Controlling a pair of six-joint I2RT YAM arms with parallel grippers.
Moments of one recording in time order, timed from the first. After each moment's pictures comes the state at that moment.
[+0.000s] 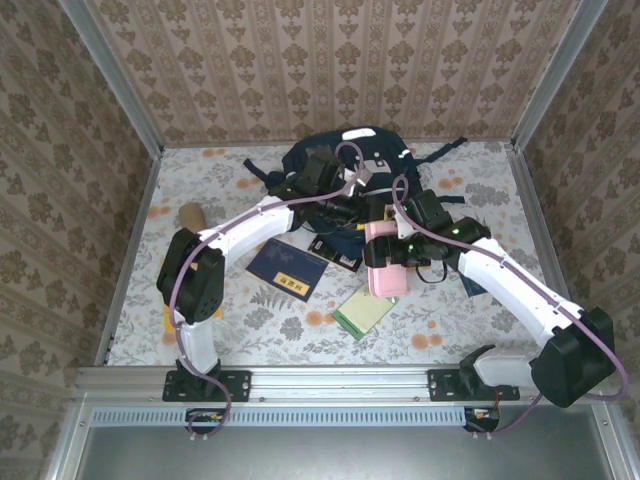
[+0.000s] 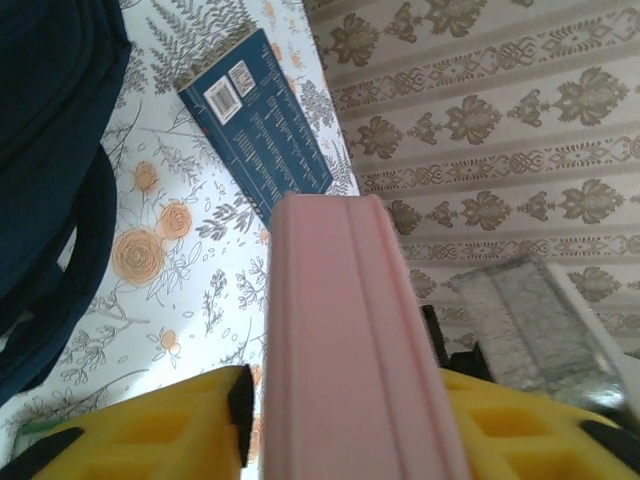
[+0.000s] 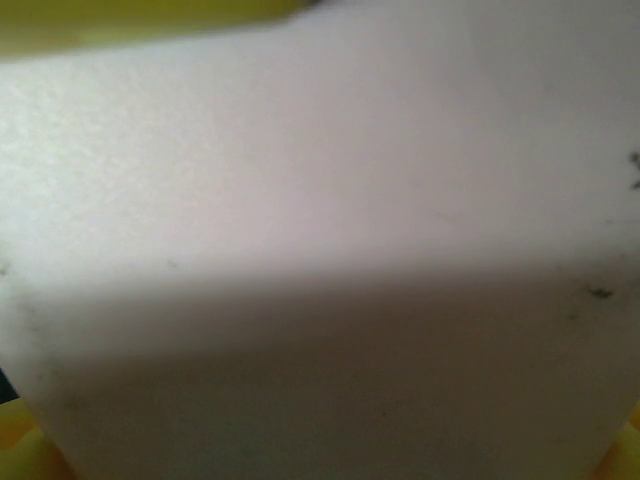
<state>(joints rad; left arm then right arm) -0.73 1.88 1.51 -0.26 0.83 -0.77 0.46 1.28 1.05 -0.80 -0.25 0.39</state>
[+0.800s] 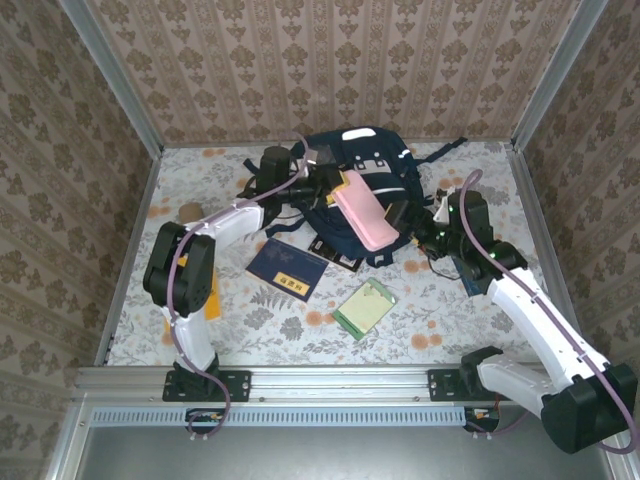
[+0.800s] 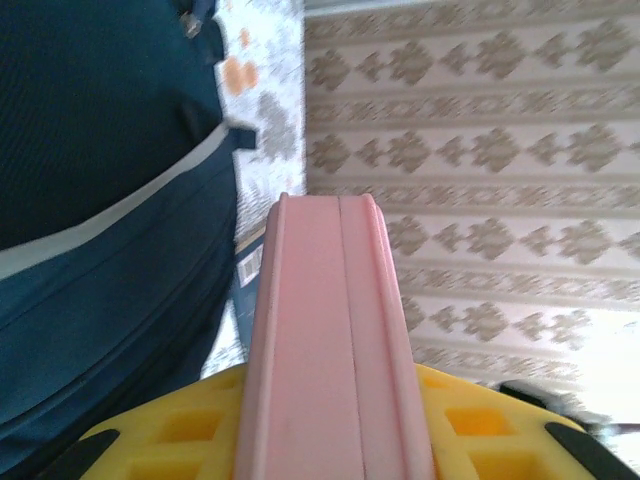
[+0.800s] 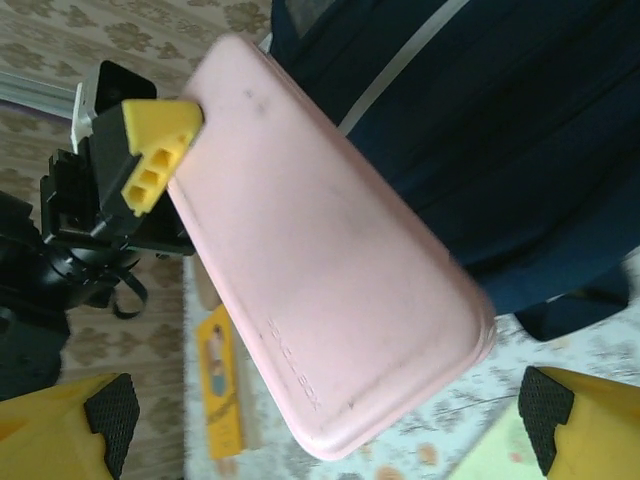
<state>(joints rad) -0.50 1.87 1.30 0.26 0.81 -1.24 0.28 1.03 0.86 -0.39 -0.35 0.94</state>
